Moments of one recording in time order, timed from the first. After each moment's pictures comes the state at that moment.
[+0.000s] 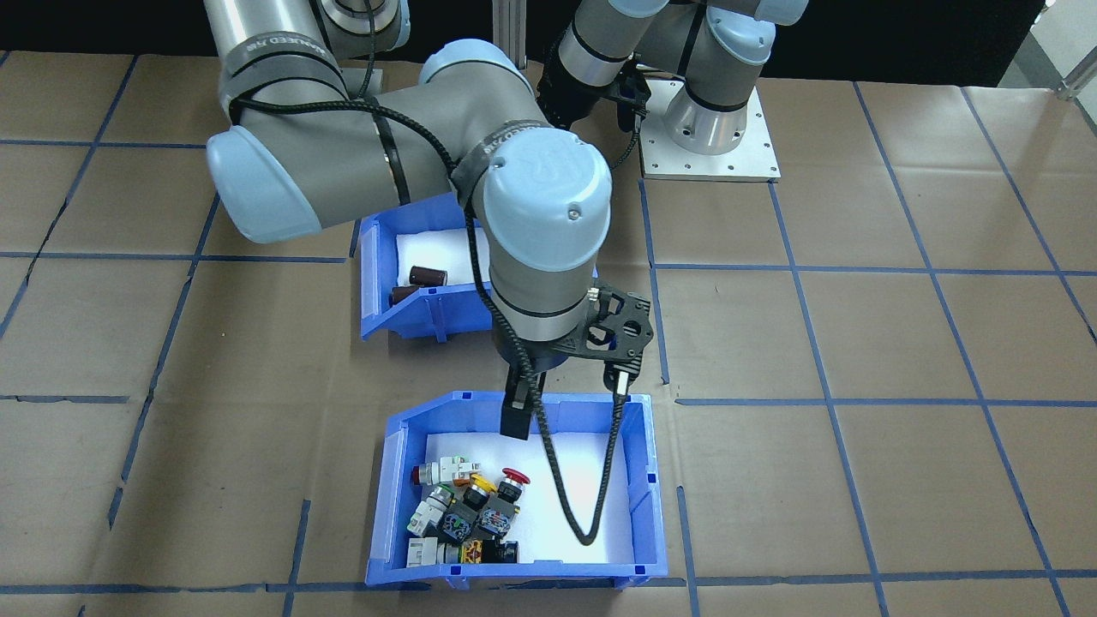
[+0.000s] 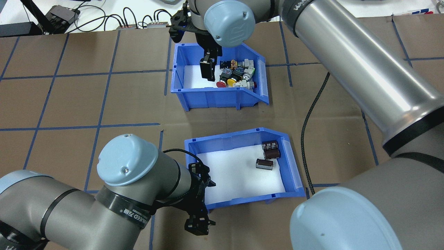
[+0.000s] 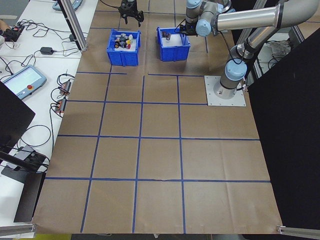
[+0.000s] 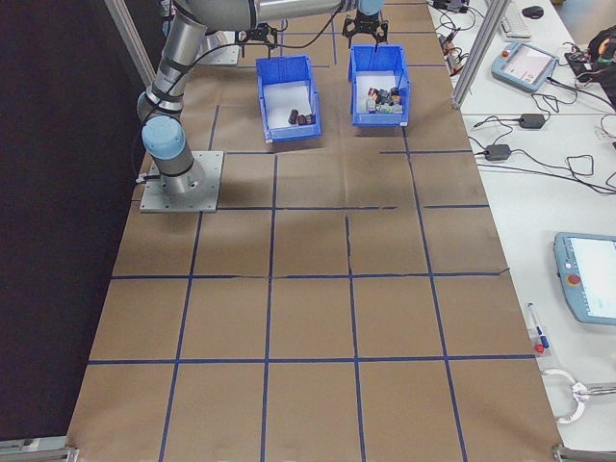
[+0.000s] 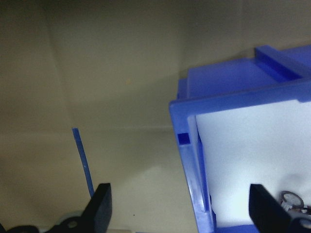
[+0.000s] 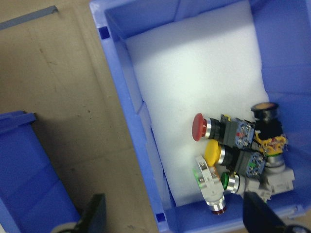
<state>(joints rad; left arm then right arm) -1.95 -1.31 -2.25 -1.11 1.23 -1.99 1.99 -0.97 1.06 -1.65 -1.58 -0.95</state>
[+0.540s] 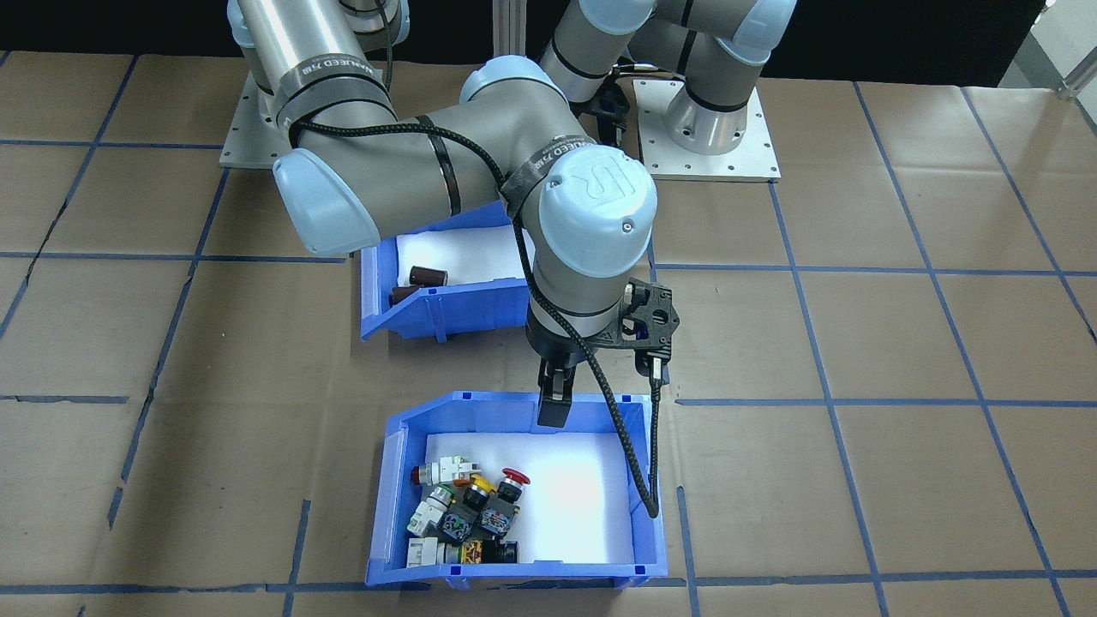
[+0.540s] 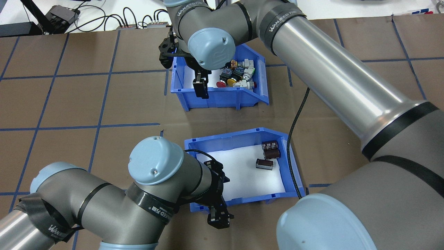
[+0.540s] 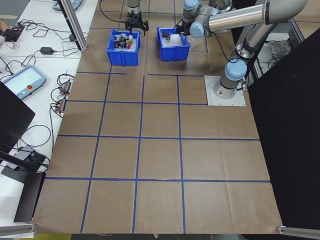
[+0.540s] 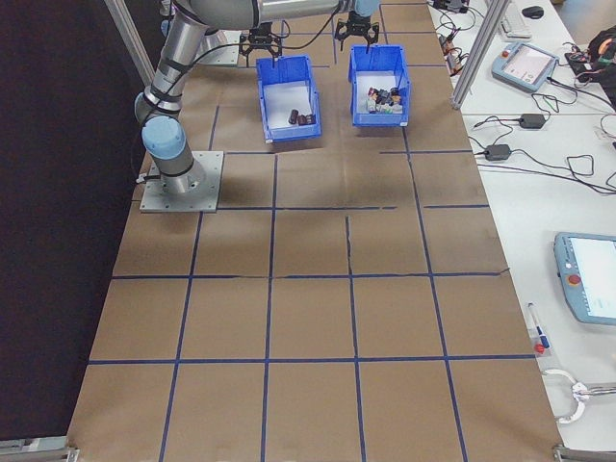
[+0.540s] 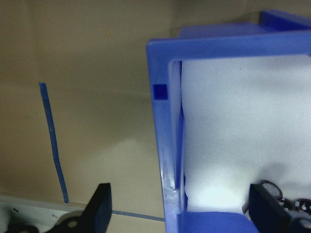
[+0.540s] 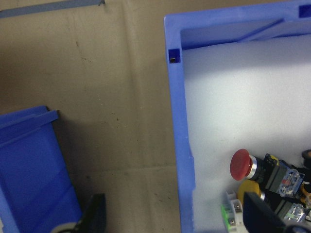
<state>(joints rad) -2.03 -1.43 -2.26 -0.94 1.23 -2.15 2.03 -0.94 1.14 -1.73 -1.61 -1.03</state>
